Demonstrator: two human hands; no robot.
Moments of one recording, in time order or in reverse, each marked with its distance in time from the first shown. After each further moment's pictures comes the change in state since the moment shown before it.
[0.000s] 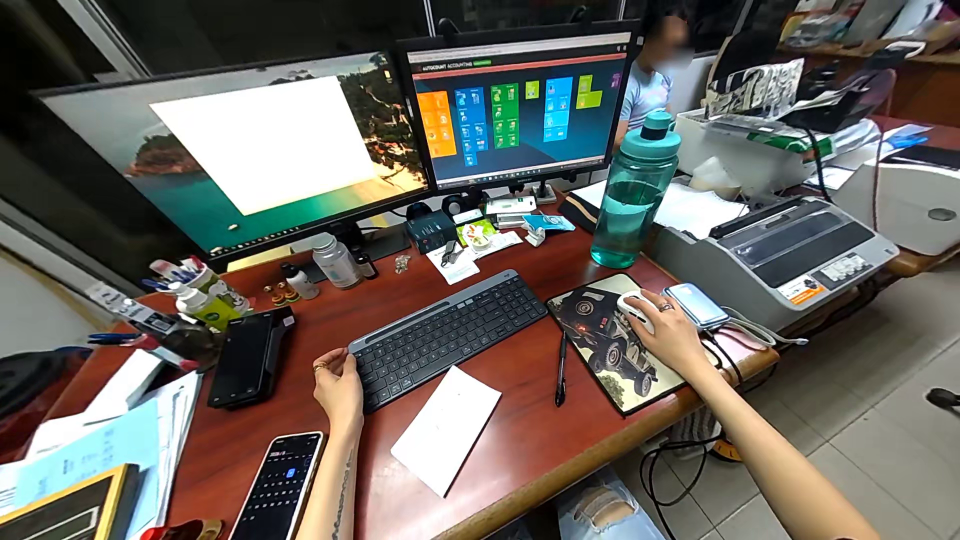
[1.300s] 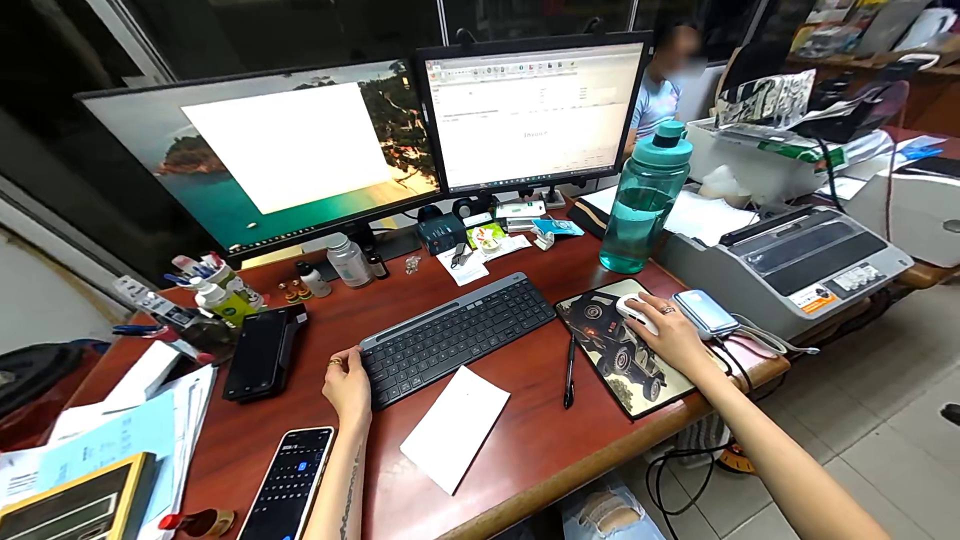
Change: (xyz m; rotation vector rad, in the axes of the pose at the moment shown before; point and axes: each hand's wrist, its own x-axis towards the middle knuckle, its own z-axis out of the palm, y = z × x) left_hand 0.000 0.005 -0.003 0.097 0.025 -0.007; right_hand 0.009 0.003 0.006 0.069 -0.018 -0.072
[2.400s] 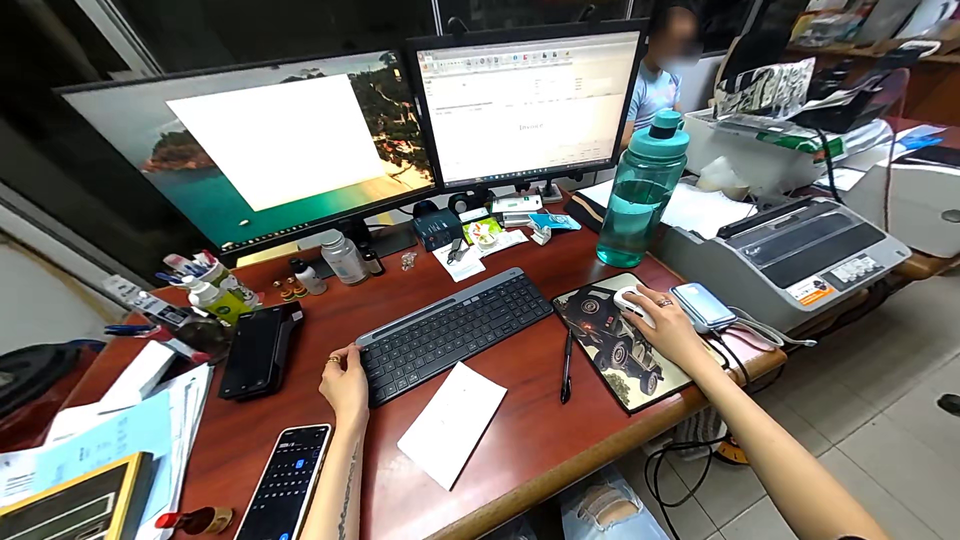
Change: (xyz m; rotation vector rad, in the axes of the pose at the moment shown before) left_hand 0.000 -0.001 -0.001 0.023 -0.023 0.012; right_hand 0.001 0.000 0.002 0.006 0.006 0.011
